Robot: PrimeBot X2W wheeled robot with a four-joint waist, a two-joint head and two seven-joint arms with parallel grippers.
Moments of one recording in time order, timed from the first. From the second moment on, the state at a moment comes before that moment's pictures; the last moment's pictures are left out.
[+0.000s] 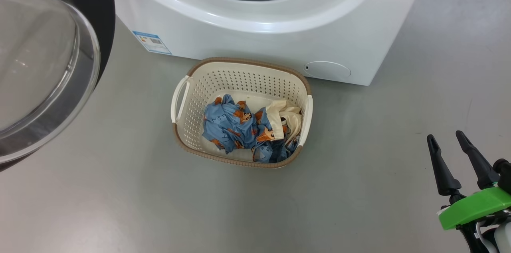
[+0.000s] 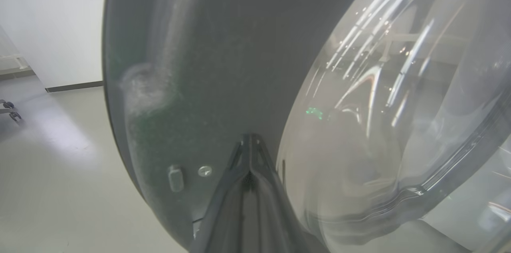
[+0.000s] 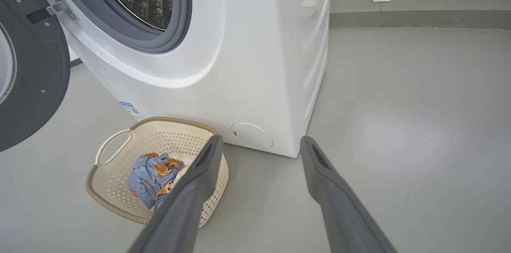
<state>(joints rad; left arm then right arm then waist) -0.54 0.42 0.51 0.80 -0.26 -0.06 -0.26 -0.15 -0.34 0.02 0.26 0.42 0.13 -0.25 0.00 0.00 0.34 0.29</state>
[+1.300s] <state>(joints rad) -0.18 0.15 0.36 0.37 -0.31 -0.13 -0.26 -0.08 -0.32 0.04 0.27 0.44 0.13 -0.25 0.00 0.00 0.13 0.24</state>
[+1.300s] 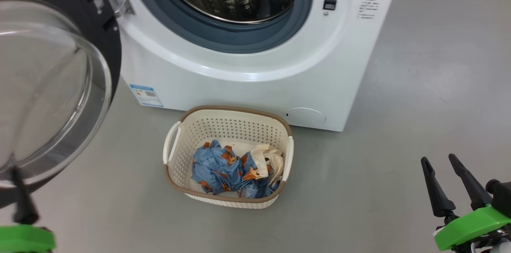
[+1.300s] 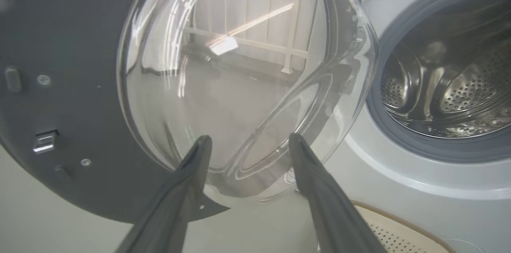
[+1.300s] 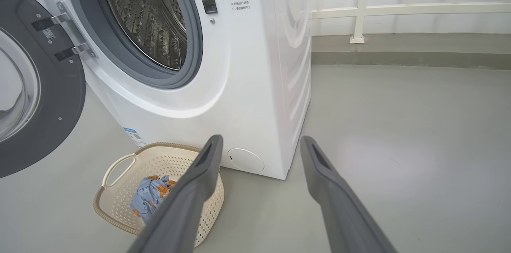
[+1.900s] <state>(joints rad) -0.10 0.17 0.12 0.28 -0.42 -0.13 -0.26 -0.08 -0.31 0.02 0.27 0.44 0.13 -0.25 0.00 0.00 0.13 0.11</state>
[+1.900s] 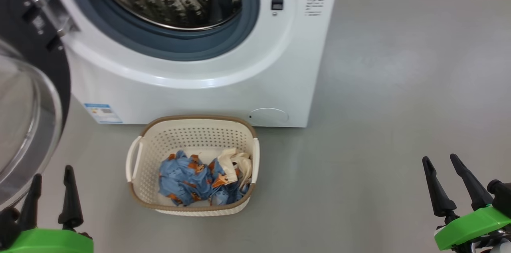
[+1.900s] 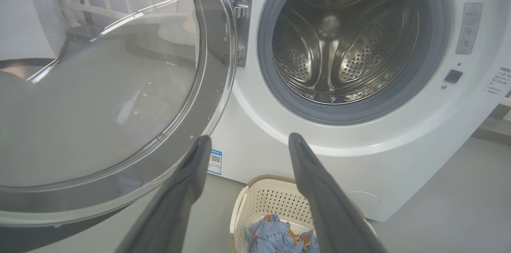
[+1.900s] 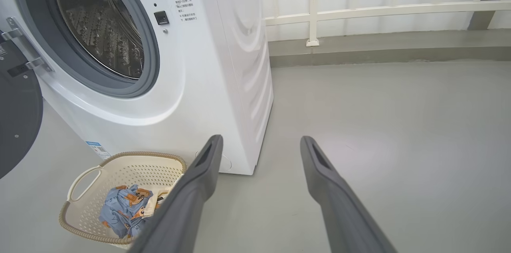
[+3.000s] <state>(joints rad) -0.07 0.22 0.00 0.23 -0.46 -0.13 -0.26 -0.05 -0.29 -0.01 0.25 0.44 0.13 -0.25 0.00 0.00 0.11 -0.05</state>
